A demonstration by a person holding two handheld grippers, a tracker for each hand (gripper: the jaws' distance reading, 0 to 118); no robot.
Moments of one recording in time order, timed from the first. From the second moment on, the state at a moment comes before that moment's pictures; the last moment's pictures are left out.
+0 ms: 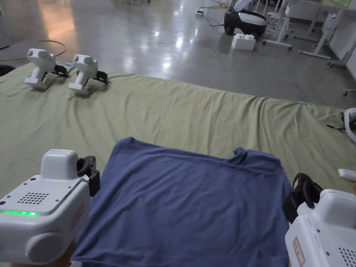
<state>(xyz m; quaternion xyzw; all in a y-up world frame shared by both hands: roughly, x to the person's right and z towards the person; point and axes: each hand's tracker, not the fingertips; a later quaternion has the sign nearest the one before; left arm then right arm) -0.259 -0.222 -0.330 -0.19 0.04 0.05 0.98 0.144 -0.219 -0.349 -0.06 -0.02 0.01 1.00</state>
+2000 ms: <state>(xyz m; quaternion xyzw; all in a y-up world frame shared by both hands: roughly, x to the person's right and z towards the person) -0.301 -0.339 -0.316 -0.53 0.02 0.05 0.85 0.252 -0.351 -0.307 -0.56 -0.07 0.01 0.83</state>
